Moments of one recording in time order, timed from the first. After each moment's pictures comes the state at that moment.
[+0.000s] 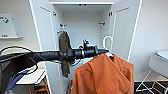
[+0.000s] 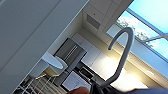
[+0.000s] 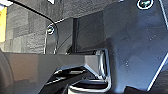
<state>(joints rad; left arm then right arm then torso) 0.00 2.58 -1.19 0.52 -0.11 -1.28 -1.61 3.03 -2.66 -0.92 0.15 0.93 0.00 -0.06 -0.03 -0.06</state>
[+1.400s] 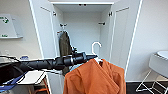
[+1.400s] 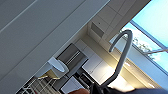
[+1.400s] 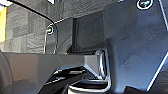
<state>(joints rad) 0.11 2.42 -1.10 0.53 -0.19 -1.28 -1.61 3.03 -2.66 -0.92 0.15 0.93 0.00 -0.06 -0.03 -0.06</state>
